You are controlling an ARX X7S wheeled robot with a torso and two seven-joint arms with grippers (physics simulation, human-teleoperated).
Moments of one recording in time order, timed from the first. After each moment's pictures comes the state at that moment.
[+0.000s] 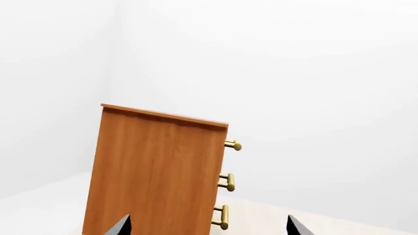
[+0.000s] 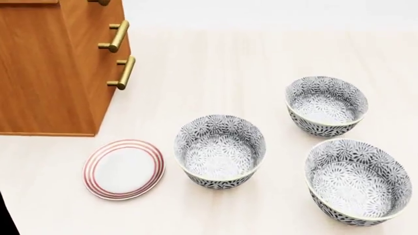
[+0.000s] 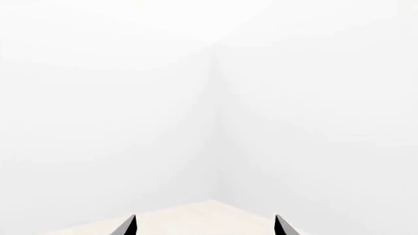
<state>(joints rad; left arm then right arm) 0.16 -0.21 -0.07 0.78 -0.35 -0.23 -0.28 -0.57 0.14 0.34 -0.78 0.15 -0.17 0.43</state>
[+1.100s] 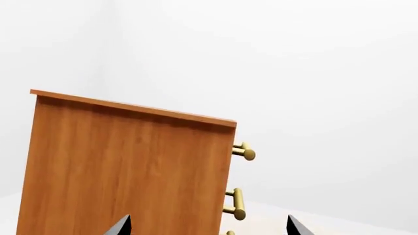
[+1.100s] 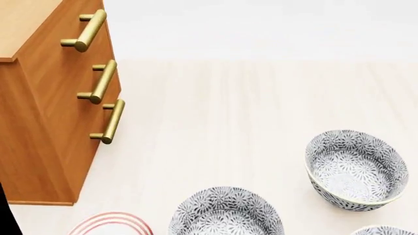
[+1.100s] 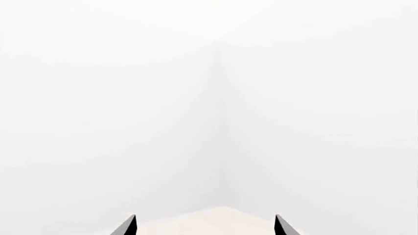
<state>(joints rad) 0.16 -0.24 -0.04 0.77 -0.36 -0.22 -0.31 -0.58 0.17 0.33 -0.78 0.14 -0.18 0.48</state>
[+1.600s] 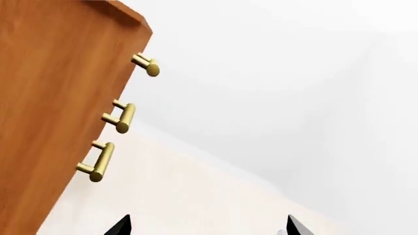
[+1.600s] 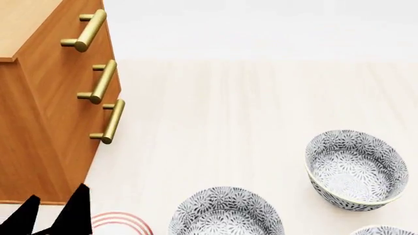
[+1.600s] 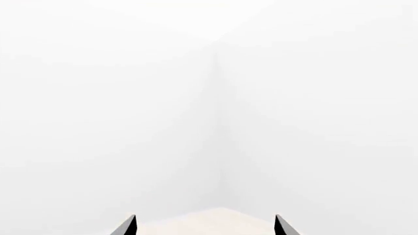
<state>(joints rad) 0.07 -0.19 0.06 0.84 -0.86 -0.47 -0.40 -0.57 0.17 0.31 -0.77 0.11 -0.18 0.51</state>
